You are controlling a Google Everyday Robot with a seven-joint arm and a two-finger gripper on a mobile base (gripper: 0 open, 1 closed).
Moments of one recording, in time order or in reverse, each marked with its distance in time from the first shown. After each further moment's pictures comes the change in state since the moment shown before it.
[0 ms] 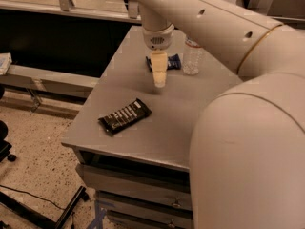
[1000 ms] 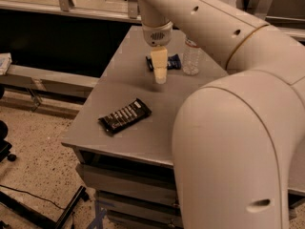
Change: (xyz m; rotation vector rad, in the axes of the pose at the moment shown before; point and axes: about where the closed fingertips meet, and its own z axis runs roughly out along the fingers) arm -0.006 -0.011 0.004 -0.048 -0.012 -0.074
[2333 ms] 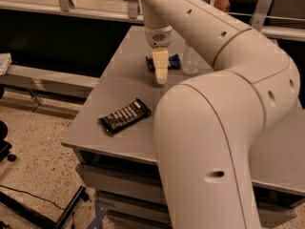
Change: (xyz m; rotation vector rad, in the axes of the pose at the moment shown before) arm 0.005 -0.013 0.024 -0.073 -0.005 0.007
